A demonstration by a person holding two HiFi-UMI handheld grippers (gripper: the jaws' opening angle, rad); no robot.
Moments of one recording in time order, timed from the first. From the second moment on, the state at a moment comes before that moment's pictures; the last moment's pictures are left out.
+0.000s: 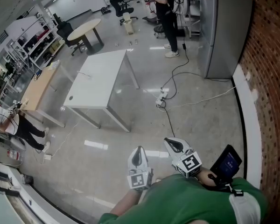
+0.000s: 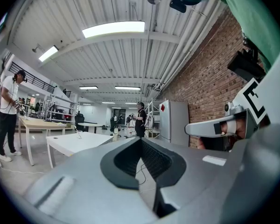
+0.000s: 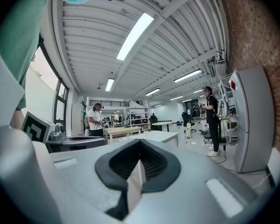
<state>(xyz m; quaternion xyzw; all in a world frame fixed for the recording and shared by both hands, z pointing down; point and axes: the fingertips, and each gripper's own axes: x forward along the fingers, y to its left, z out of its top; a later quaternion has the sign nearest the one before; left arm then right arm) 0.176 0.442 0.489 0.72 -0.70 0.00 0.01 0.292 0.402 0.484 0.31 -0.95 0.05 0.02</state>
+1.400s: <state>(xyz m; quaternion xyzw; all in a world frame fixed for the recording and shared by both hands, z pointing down) 0.127 0.436 0.479 0.75 -0.66 -0.03 0.01 0.234 0.402 0.477 0.36 -0.93 0.03 0.02</state>
